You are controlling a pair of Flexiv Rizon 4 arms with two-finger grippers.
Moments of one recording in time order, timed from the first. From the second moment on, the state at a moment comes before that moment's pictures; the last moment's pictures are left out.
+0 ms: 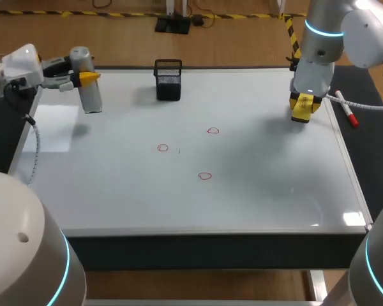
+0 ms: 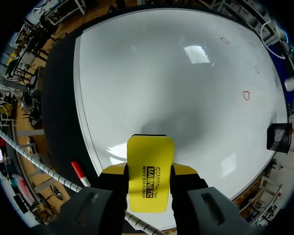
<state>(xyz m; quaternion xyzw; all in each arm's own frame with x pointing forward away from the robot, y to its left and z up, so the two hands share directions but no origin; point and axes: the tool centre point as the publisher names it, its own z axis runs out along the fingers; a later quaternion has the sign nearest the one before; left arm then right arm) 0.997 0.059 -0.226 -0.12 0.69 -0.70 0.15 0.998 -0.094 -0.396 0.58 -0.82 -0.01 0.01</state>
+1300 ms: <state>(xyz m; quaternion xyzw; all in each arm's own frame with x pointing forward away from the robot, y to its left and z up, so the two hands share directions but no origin) 0.986 0.098 -0.228 -0.15 0.69 -0.69 0.18 0.979 -0.031 -0.390 0.60 -0.80 0.00 0.00</state>
